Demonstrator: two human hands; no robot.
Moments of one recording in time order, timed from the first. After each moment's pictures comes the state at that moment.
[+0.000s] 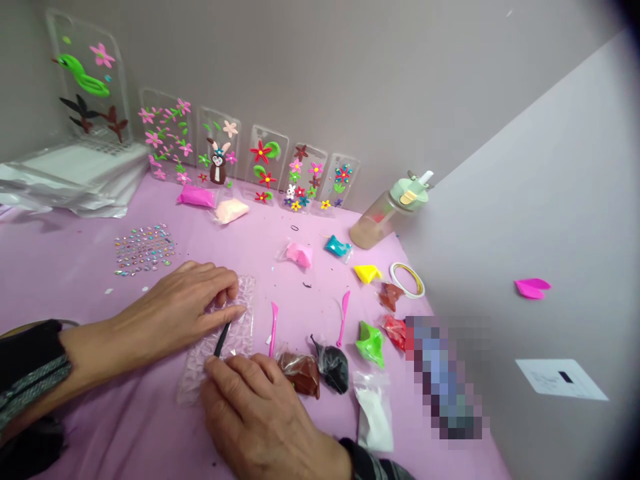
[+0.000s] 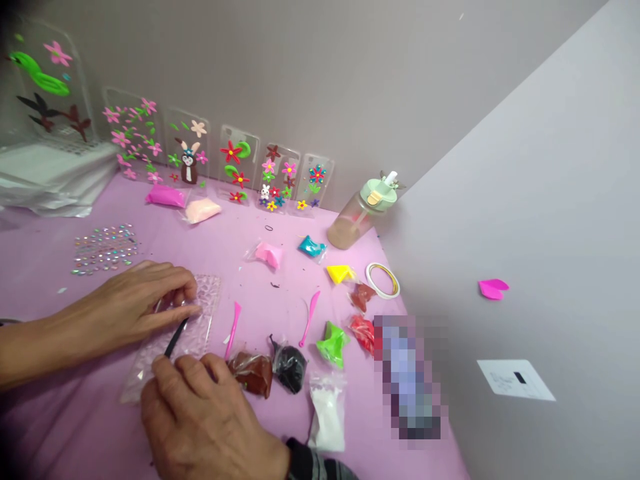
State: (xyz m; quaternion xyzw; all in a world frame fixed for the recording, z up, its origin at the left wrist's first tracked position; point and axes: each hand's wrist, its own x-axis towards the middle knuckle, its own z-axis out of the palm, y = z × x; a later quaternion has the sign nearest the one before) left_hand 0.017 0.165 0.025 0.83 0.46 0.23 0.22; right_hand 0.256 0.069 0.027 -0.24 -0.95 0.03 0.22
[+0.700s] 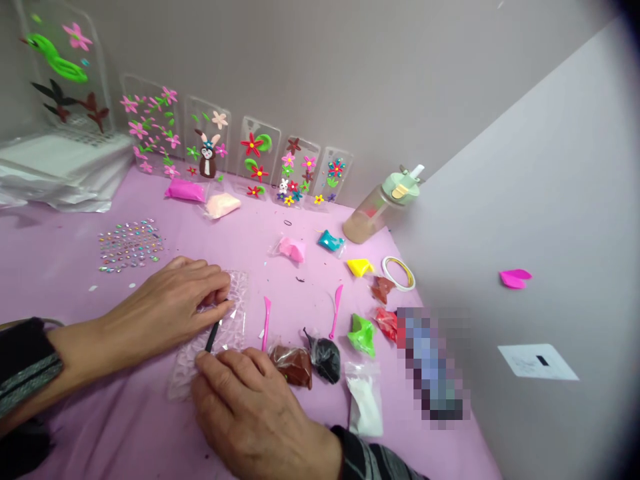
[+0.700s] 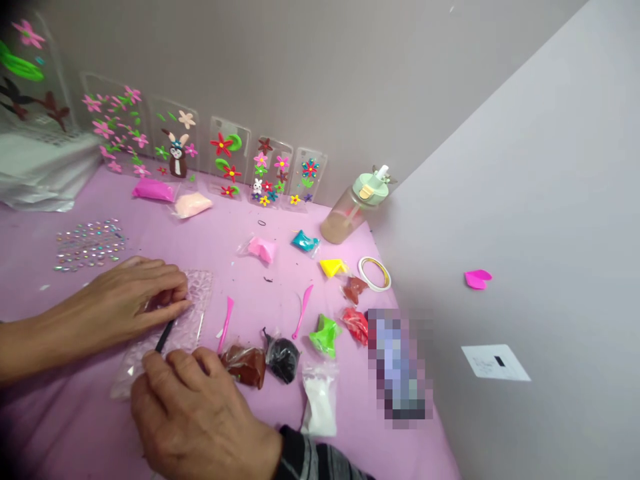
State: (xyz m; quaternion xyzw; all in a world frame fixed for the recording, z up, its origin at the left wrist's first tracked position) left_hand 0.021 0.166 0.023 0.84 0.45 0.22 0.19; right_hand 0.255 0.068 0.028 -0.24 -0.95 0.02 0.19
